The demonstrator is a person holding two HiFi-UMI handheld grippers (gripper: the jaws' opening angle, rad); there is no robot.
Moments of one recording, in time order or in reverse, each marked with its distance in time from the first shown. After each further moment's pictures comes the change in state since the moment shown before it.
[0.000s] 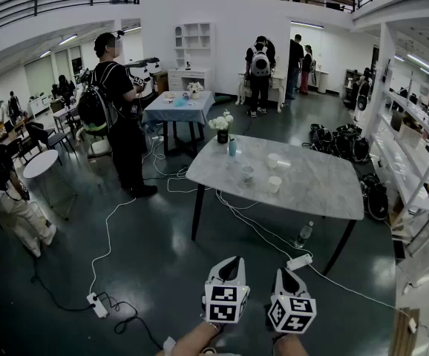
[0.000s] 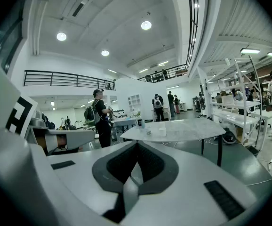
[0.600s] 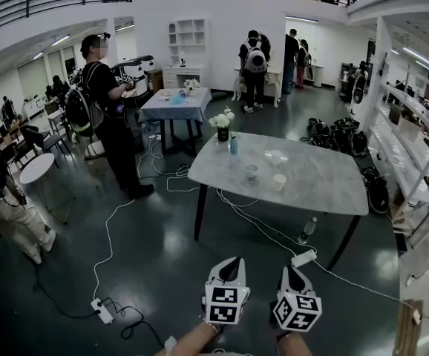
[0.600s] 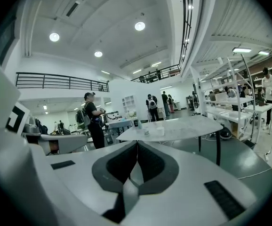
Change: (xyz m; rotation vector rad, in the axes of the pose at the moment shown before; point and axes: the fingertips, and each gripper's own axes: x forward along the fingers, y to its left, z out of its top) left arm 0.002 0.041 -0.007 0.043 0.032 -0.033; right arm 0.023 0.015 -0.004 0.055 -0.012 -0.067
